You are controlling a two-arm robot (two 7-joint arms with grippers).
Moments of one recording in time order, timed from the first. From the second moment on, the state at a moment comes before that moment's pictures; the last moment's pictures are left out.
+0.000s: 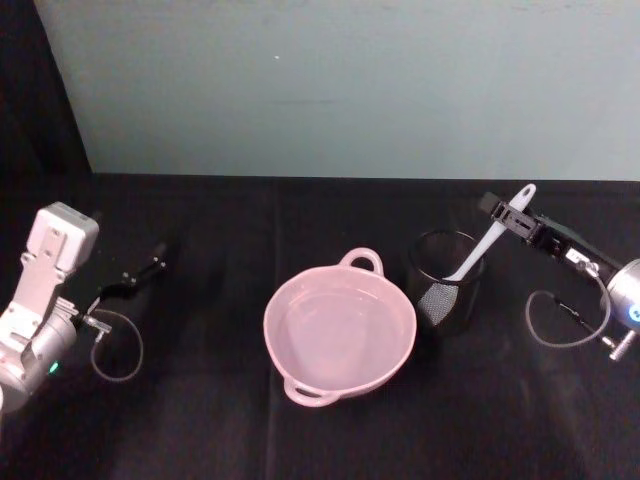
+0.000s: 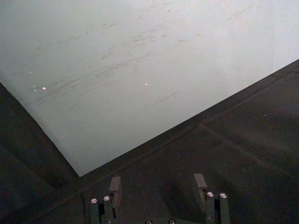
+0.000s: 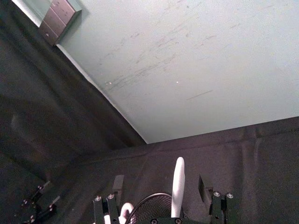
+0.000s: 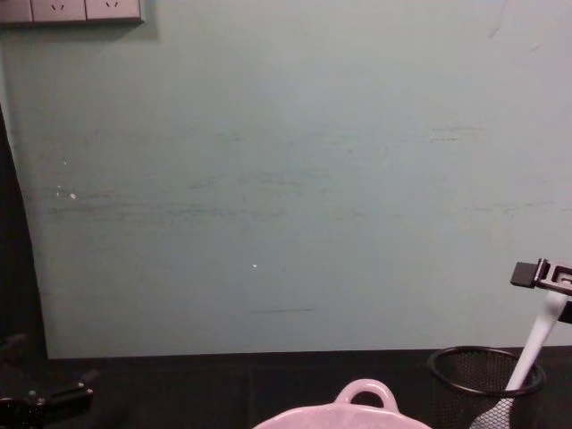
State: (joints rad) left arm -0.20 0.60 0.45 -1.41 -0.25 -0.12 0.03; right arm 0.27 0.58 -0.30 -1.41 1.11 0.21 0.35
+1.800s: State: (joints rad) left arm -0.20 0.60 0.45 -1.41 -0.25 -0.12 0.03; right arm 0.28 0.58 -0.32 -1.41 1.11 0.21 0.34
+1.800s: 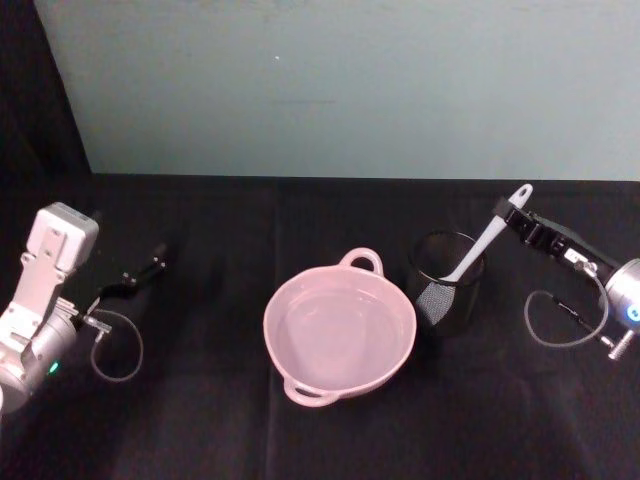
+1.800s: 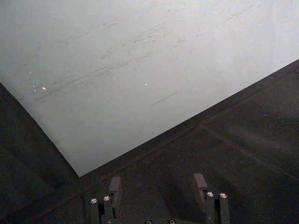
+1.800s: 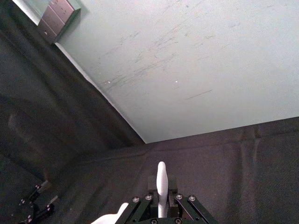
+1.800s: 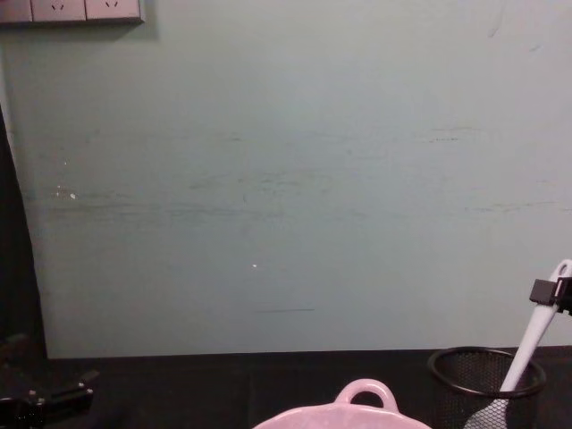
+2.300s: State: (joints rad) left arm -0.20 0.60 0.45 -1.41 -0.25 -0.12 0.03; right arm 0.28 0.65 -0.33 -1.51 1.03 0.19 0.31
